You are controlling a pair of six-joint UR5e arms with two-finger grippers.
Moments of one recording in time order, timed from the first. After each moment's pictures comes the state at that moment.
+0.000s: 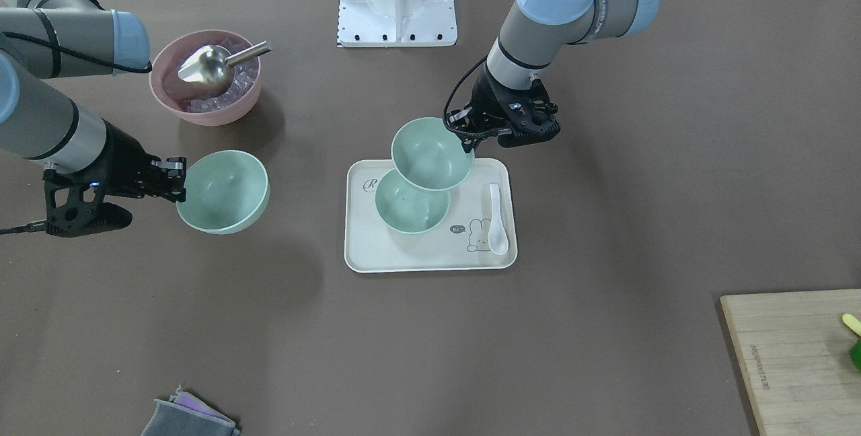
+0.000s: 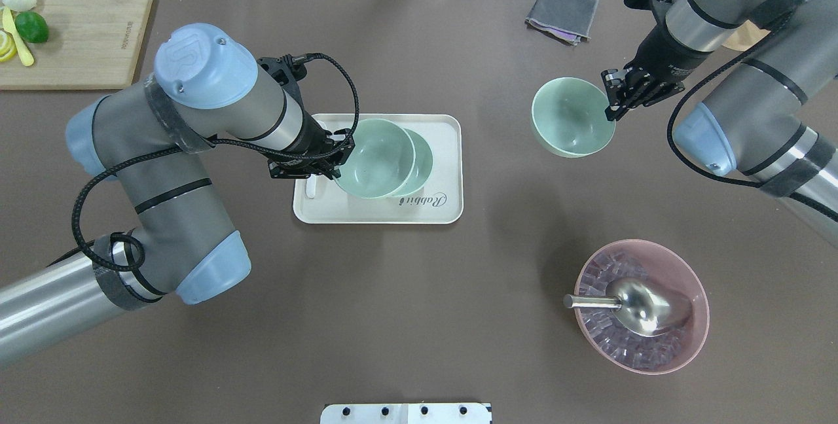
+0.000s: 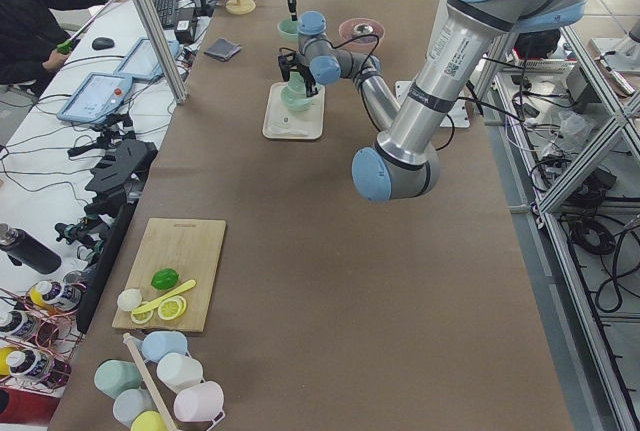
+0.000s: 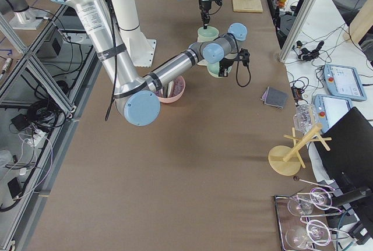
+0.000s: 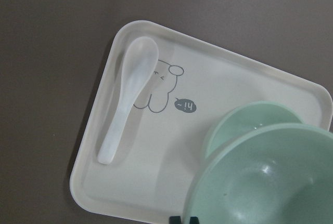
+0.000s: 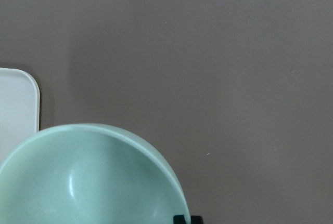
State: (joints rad) left arm -0.64 -2.18 -1.76 -1.72 -2.02 -1.50; right arm 1.00 -1.13 1.69 -1.58 2.38 0.69
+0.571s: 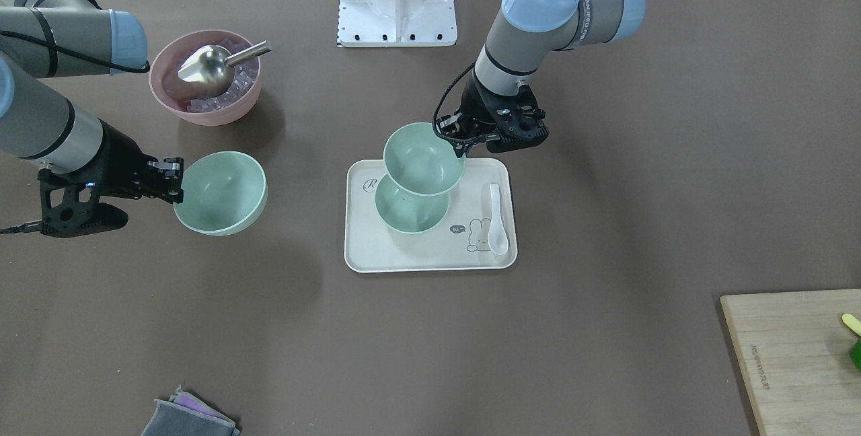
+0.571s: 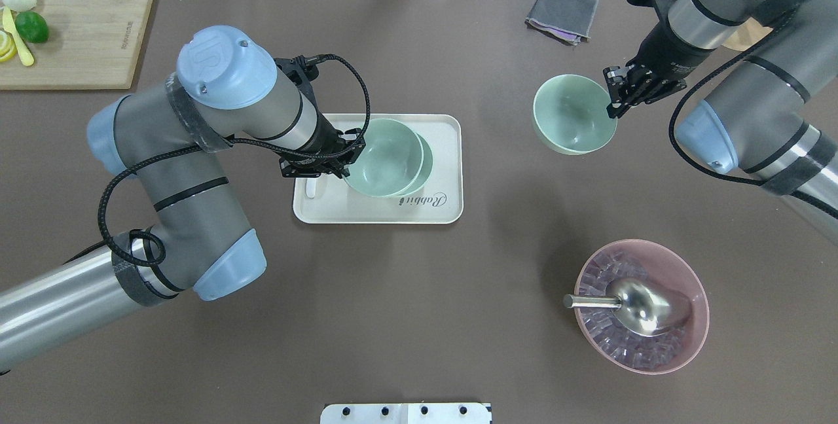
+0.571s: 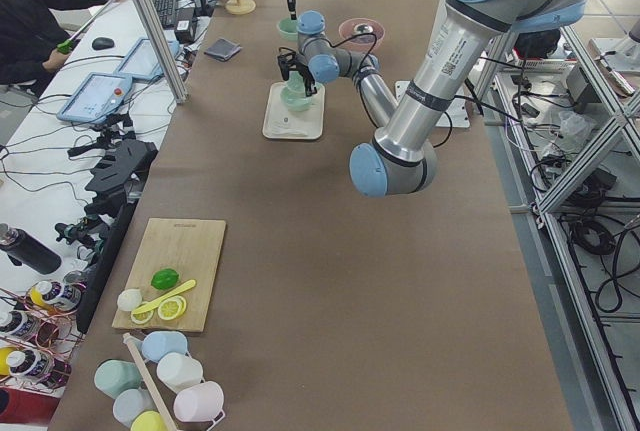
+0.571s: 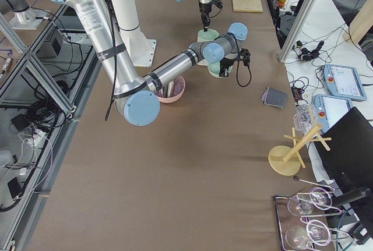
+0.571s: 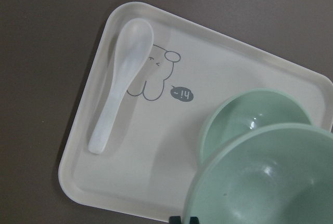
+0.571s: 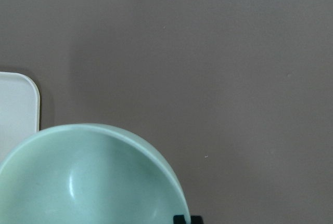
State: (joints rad) left arm -0.63 -2.21 -1.72 -1.72 -2.00 -1.50; right arm 1.01 -1.13 1.69 -1.58 2.38 0.69
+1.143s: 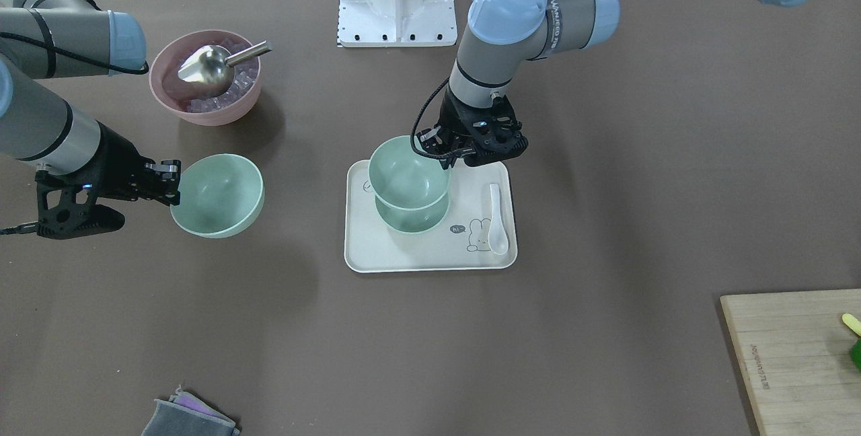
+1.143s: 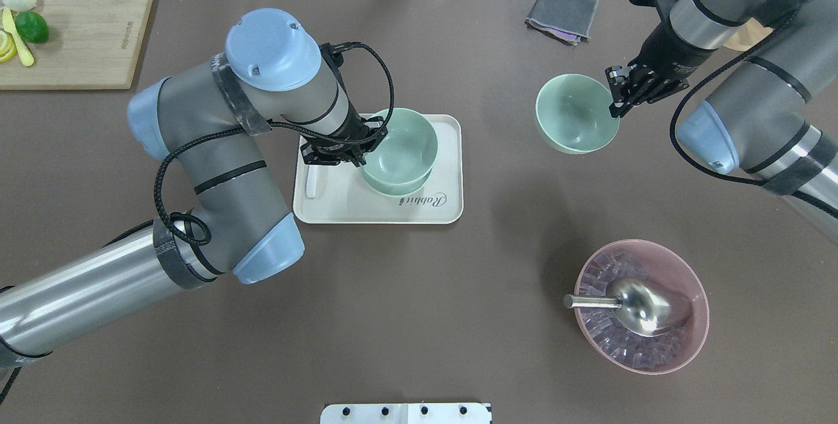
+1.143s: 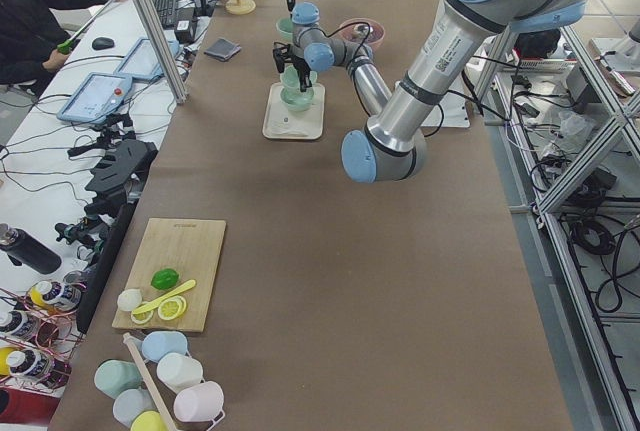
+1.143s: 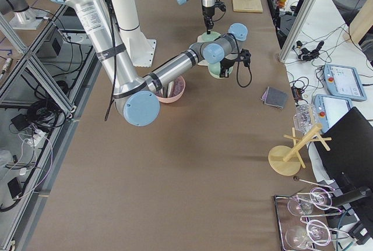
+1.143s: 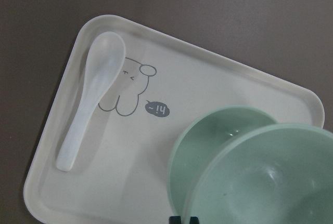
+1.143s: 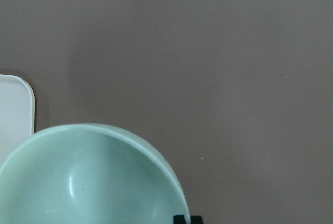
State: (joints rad) left arm -0.63 -2.32 -1.64 -1.63 -1.98 -1.49; right arm 1.01 -1.13 1.69 -1.58 2.37 0.69
